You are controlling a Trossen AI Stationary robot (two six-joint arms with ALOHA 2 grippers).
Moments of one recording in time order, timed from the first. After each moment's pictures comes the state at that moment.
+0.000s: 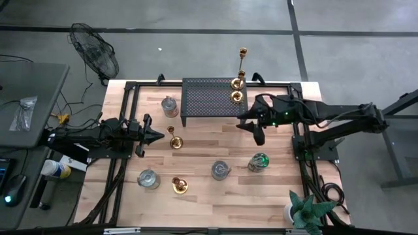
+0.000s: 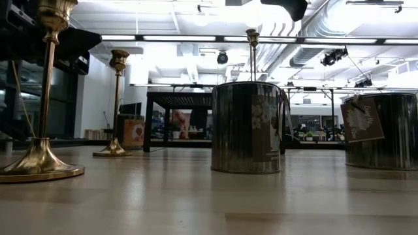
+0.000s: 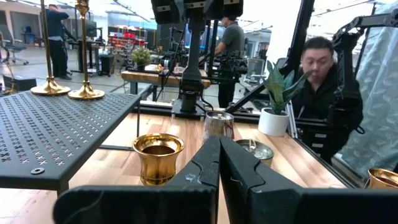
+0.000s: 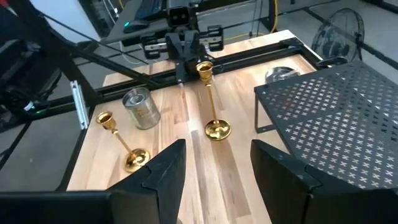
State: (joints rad) left arm 0.00 0.01 0.02 0.10 0.04 -0.12; right arm -0.02 1.08 1.05 -0.35 0.03 0.24
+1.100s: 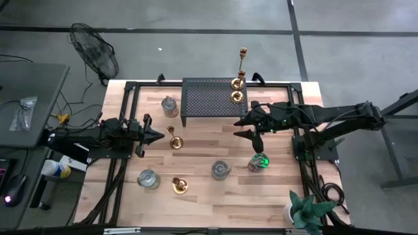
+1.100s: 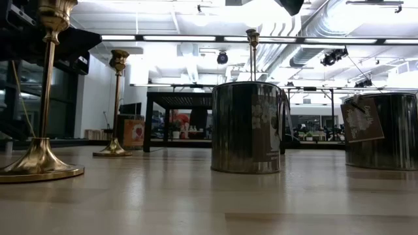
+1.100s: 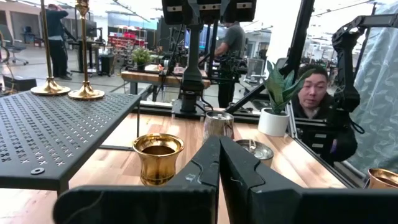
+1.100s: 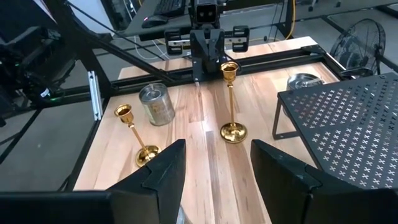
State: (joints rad) left arm 0.00 0.01 0.02 0.10 0.04 -0.12; right arm 0.07 1.11 1.05 -0.30 0.05 0.21
